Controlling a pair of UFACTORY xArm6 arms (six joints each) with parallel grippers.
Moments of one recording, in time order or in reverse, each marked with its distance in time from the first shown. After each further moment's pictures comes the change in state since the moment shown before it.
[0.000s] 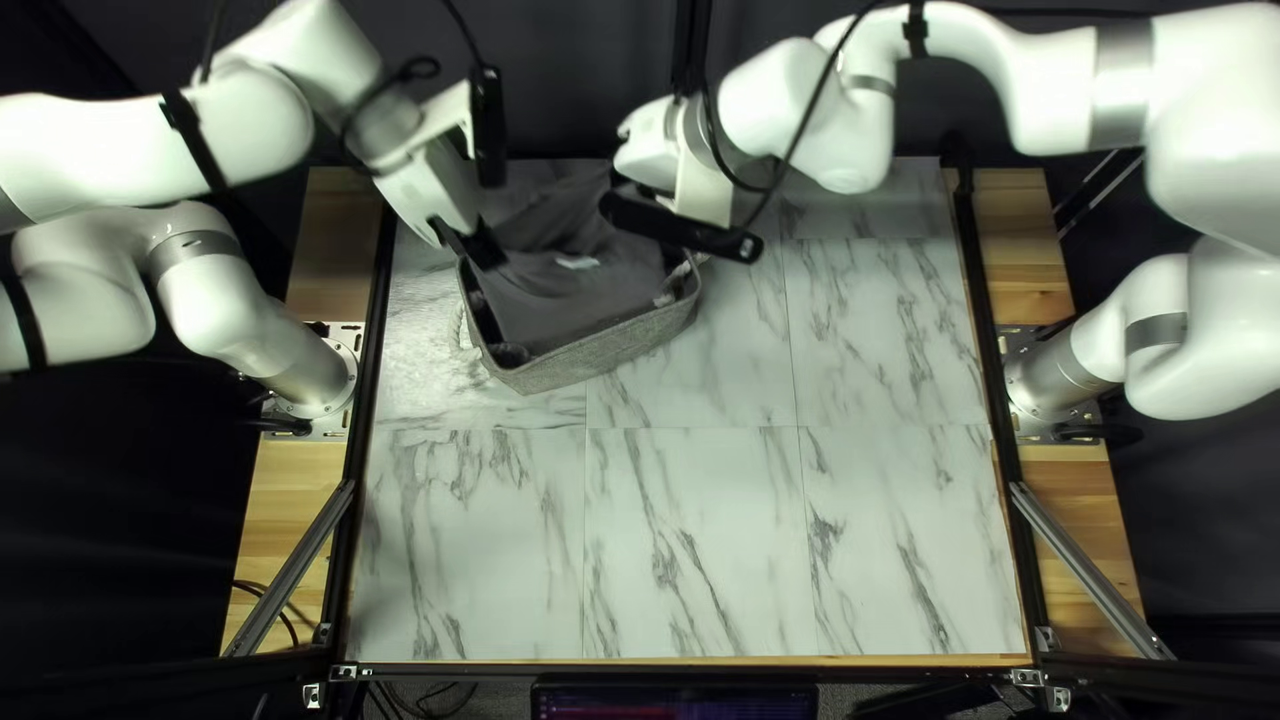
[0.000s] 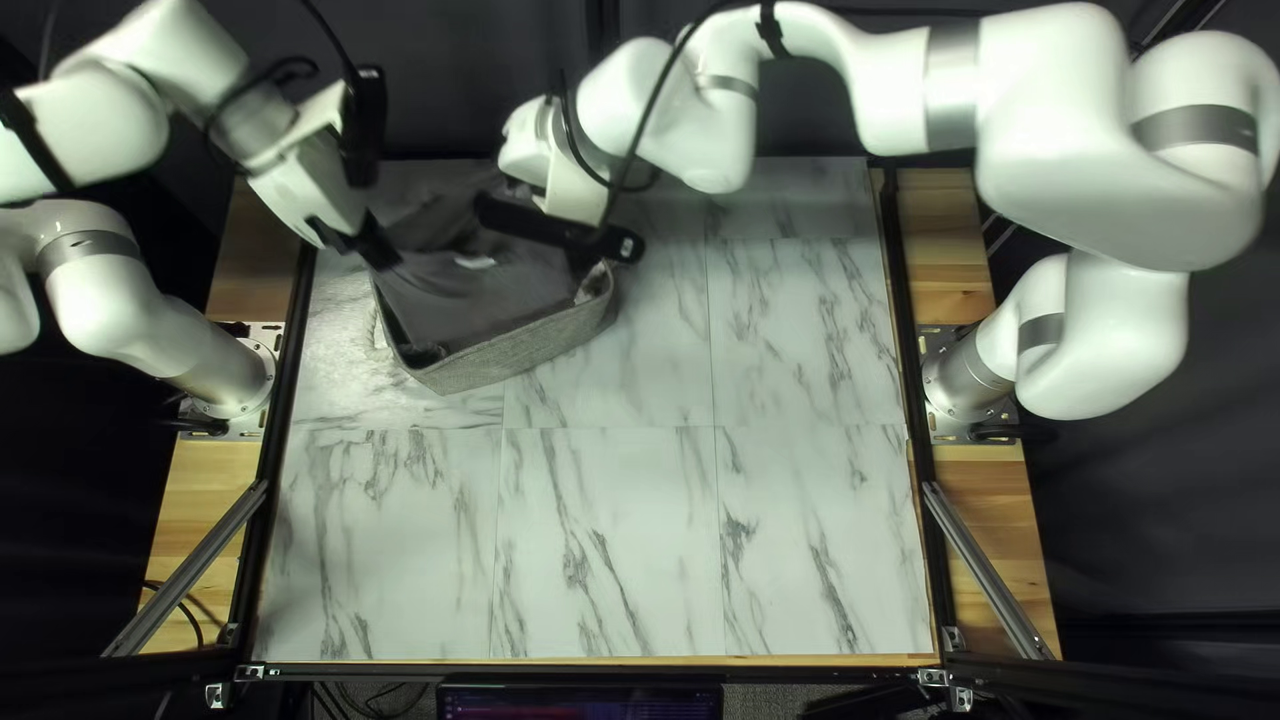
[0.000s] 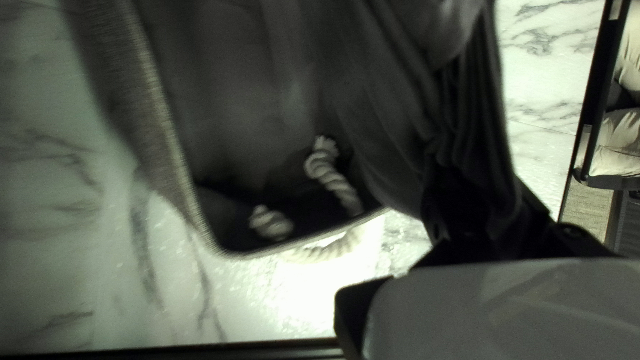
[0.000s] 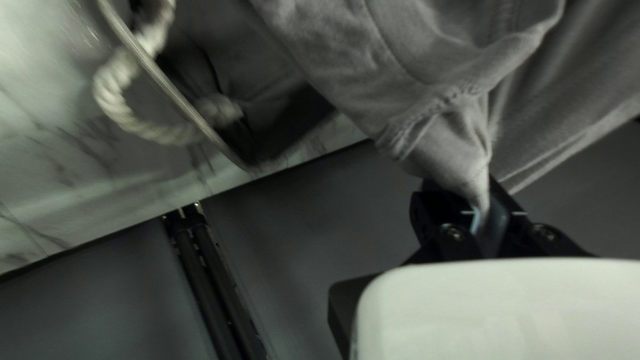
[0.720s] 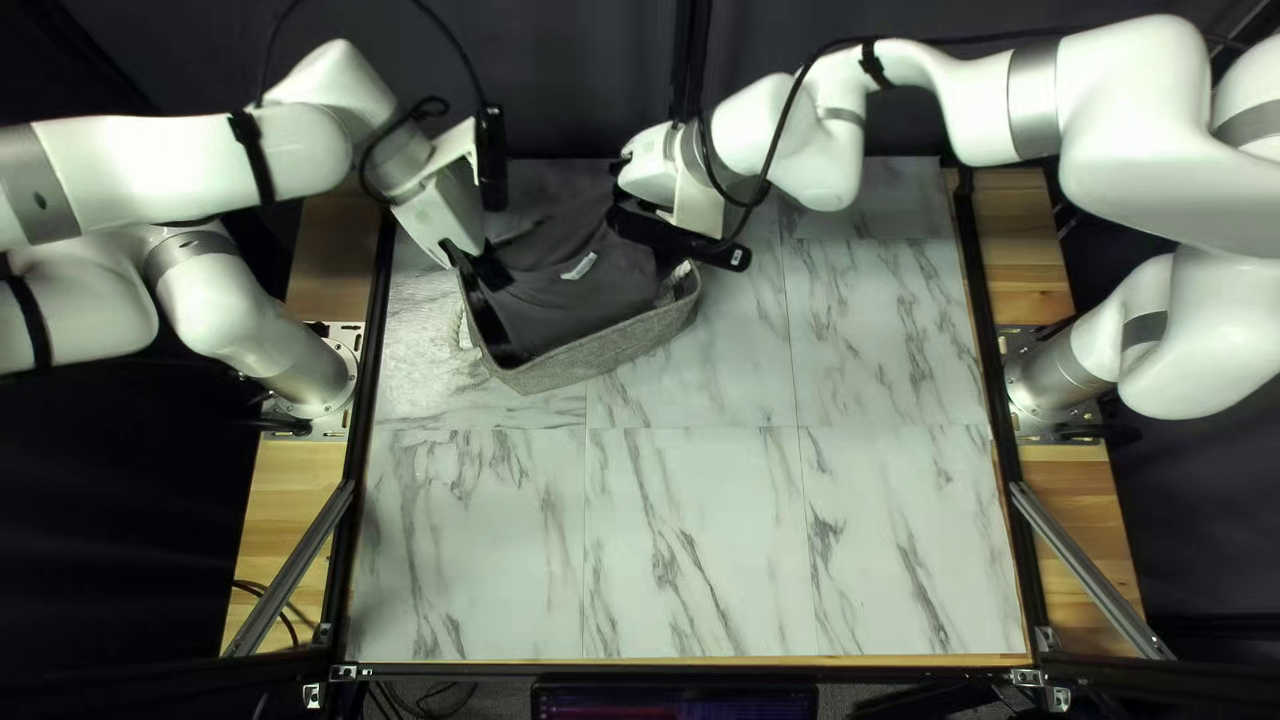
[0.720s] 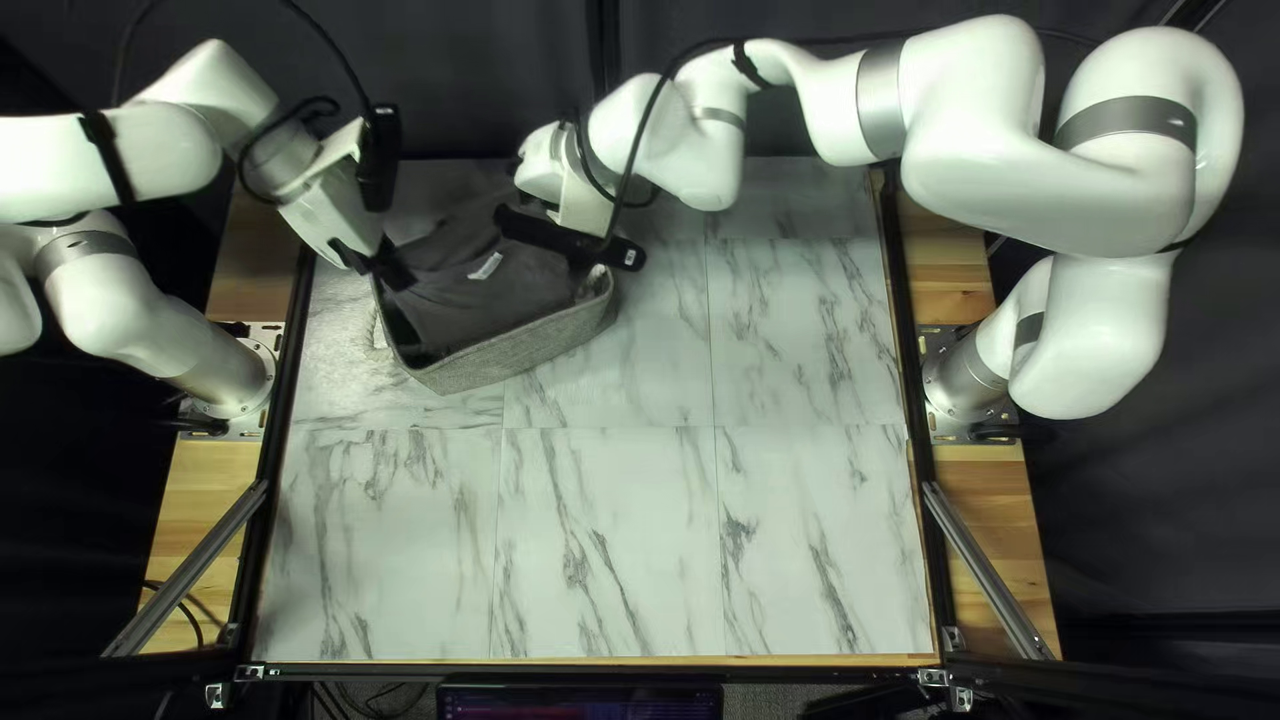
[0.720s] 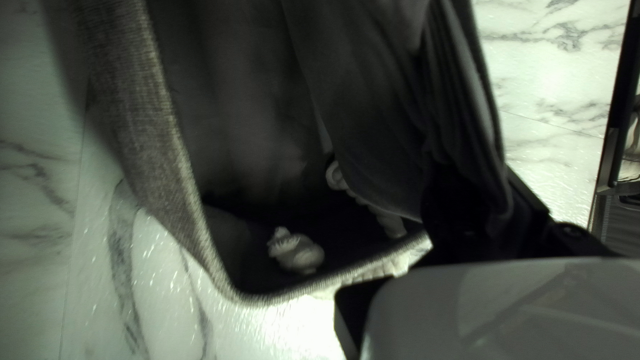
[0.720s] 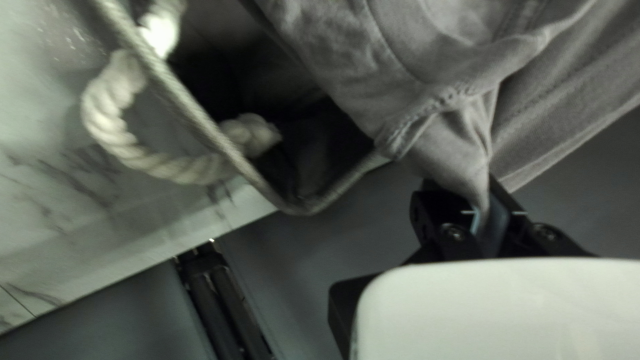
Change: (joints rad) left arm -0.104 0.091 0.205 -0.131 -0.267 0.108; right arm -0.053 0.040 0.193 -0.035 -0.237 0.043
